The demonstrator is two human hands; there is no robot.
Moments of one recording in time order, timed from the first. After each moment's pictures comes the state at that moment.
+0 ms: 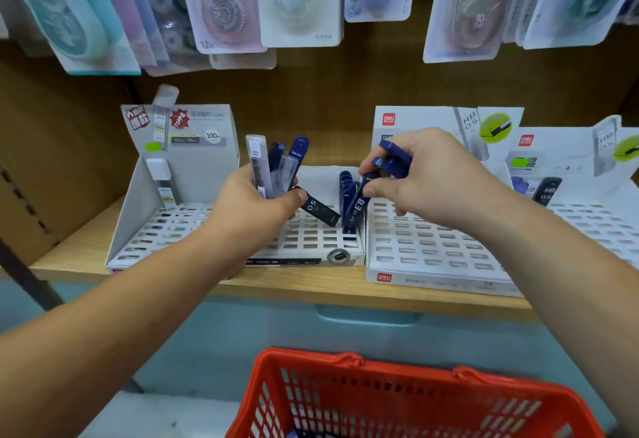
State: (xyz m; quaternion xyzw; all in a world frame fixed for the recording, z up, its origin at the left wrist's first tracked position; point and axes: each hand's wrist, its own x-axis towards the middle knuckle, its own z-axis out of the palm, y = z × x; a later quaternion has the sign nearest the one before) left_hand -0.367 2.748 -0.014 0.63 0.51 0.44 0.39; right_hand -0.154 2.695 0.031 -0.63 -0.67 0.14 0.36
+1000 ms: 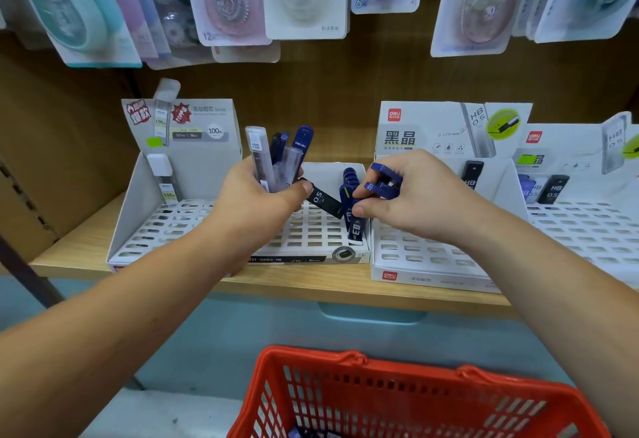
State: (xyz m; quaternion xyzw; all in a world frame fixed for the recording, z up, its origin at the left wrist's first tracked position) left_hand -0.368 2.753 -0.014 0.63 0.50 0.44 0.38; right_hand -0.161 2.707 0.006 -0.64 -0.67 0.18 0.34
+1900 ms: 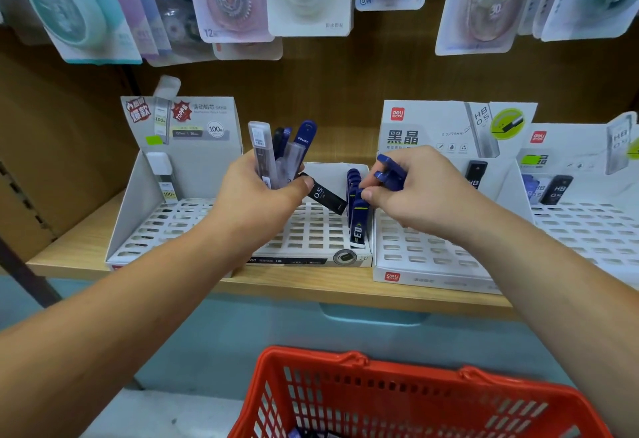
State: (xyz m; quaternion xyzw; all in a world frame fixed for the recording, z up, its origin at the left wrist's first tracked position) left_hand -0.368 2.757 -0.014 0.65 0.49 0.45 0.37; right_hand -0.158 2.713 0.002 -0.63 -0.66 0.18 0.37
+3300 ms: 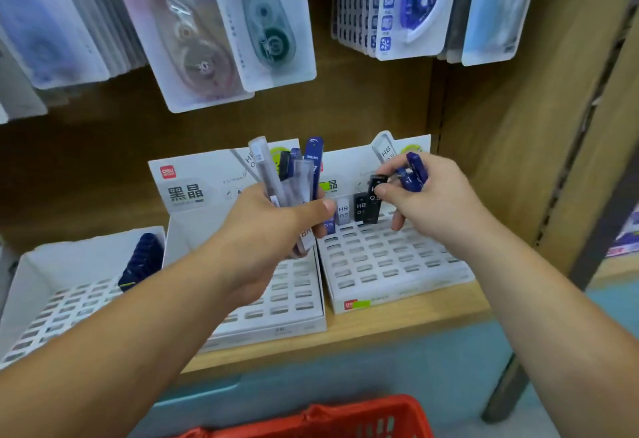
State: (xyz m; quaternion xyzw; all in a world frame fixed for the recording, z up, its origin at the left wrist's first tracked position) left_hand -0.120 2.688 0.021 0.65 0.40 0.35 0.55; right_hand 0.089 2.630 -0.004 -0.66 -0.47 0.17 0.56
